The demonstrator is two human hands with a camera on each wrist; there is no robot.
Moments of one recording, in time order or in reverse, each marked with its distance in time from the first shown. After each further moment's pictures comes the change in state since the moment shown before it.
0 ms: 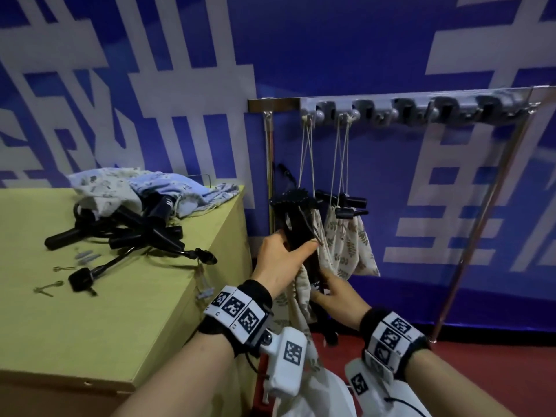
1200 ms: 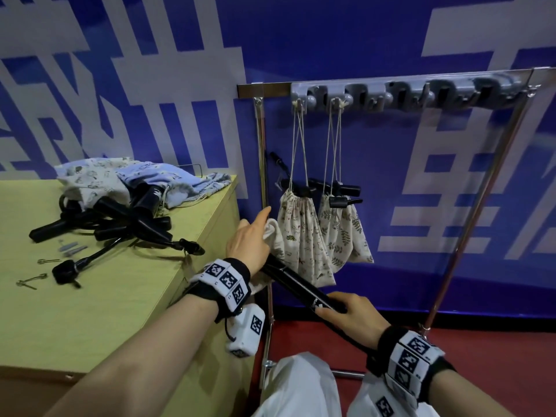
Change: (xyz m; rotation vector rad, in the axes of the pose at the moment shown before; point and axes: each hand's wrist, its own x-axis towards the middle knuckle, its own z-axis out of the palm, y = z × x) left_hand 0.033 -0.023 -0.024 0.885 -0.024 0.013; right_hand -0.038 0.052 -0.008 -0.182 -0.007 0.068
